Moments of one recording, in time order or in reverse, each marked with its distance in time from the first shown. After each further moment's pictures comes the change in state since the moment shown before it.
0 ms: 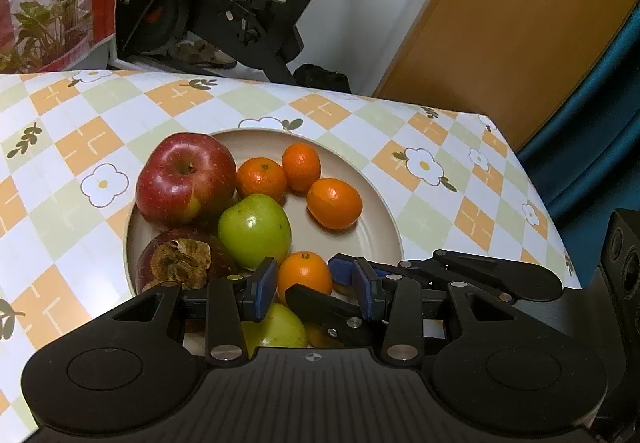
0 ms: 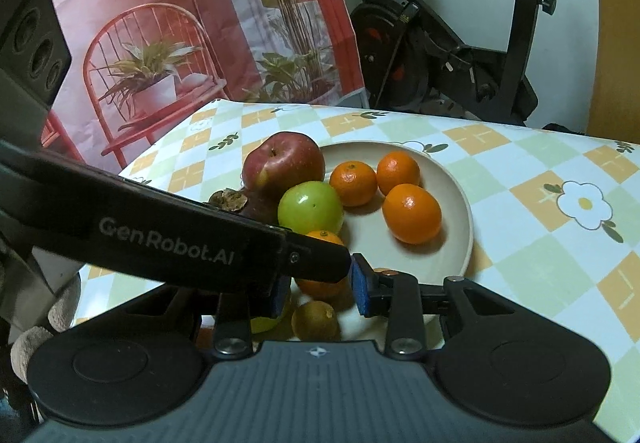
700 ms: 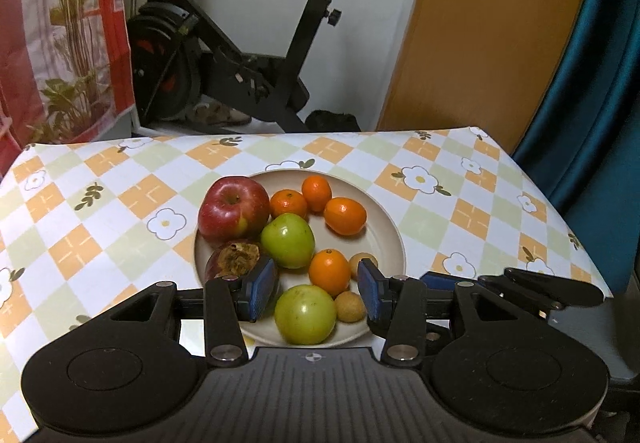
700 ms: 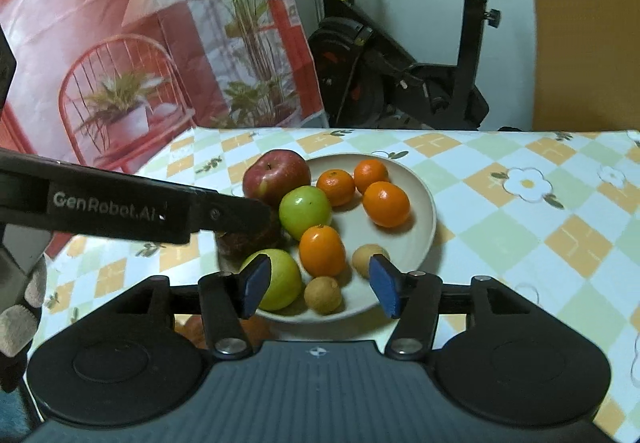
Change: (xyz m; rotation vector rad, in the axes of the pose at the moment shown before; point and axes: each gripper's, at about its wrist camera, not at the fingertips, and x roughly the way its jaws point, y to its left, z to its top) left arm -0.081 -0.014 -0.027 0.147 -0.145 0.104; right arm -0.060 0.029 -0.024 0.101 -0.092 -0.127
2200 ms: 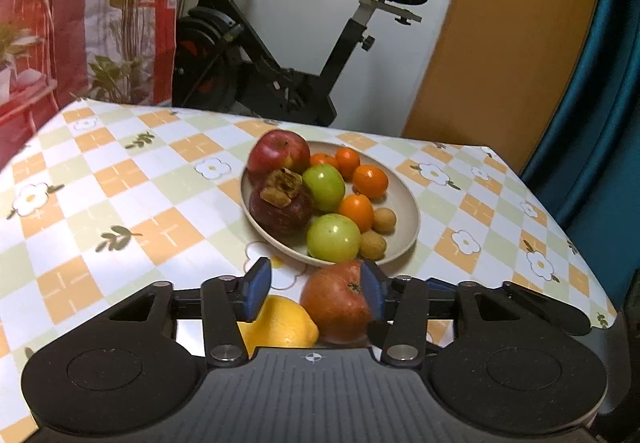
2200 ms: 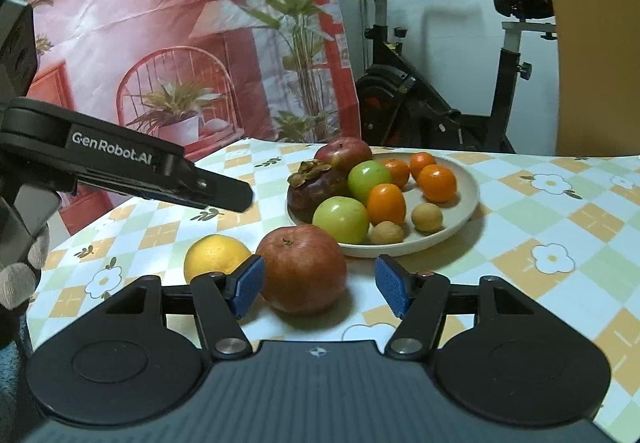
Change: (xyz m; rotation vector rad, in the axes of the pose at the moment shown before) left arm -0.041 0.018 -0.077 -0.126 -0.106 0.032; right arm -0.023 0.035 -0.077 -0.156 -0.157 0.081
